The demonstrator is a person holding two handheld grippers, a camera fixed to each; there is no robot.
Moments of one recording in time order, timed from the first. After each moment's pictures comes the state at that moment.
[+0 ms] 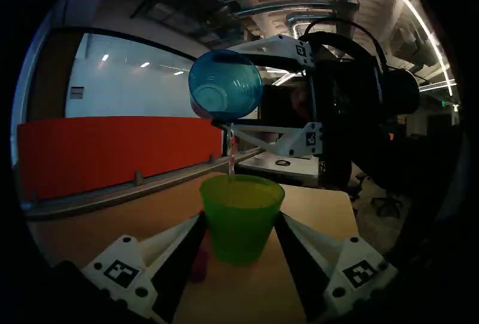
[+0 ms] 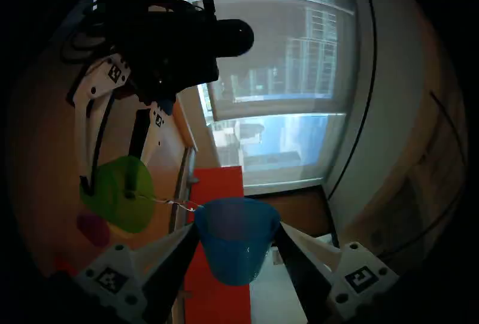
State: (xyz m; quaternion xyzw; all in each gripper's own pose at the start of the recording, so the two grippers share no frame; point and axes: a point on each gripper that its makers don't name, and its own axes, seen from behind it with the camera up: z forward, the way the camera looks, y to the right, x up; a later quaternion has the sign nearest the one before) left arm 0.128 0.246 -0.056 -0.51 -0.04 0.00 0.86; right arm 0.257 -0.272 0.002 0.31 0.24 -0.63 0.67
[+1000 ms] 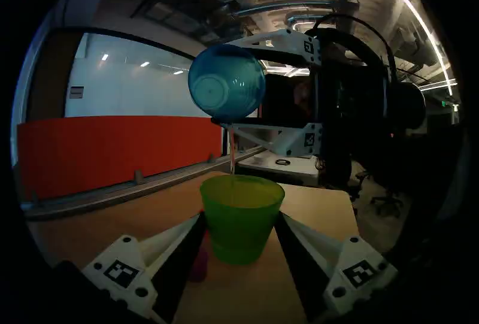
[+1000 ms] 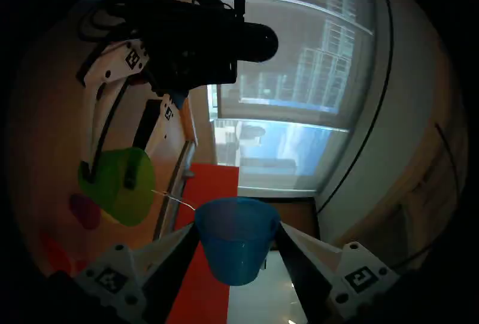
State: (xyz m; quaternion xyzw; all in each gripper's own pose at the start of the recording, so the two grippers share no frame) left arm 0.125 0.248 -0.056 -0.51 -0.04 0.00 0.86; right arm 0.260 -0.275 -0.004 0.29 0.27 -0.68 0.63
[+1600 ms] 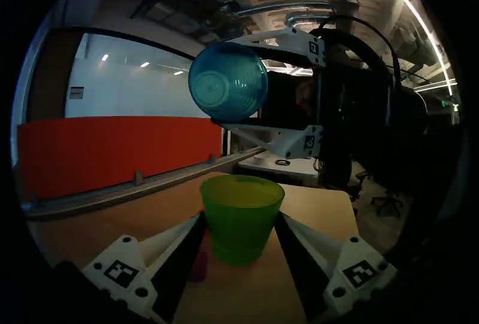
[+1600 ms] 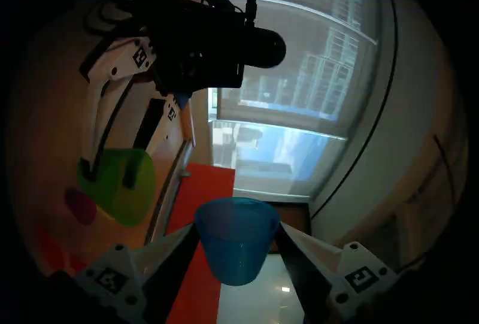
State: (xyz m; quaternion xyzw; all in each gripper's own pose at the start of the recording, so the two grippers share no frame) left arm 0.127 0.248 -0.056 -0.51 -0.04 0.00 0.86; right arm 0.261 -0.277 -0.009 0.28 0.28 -0.69 0.61
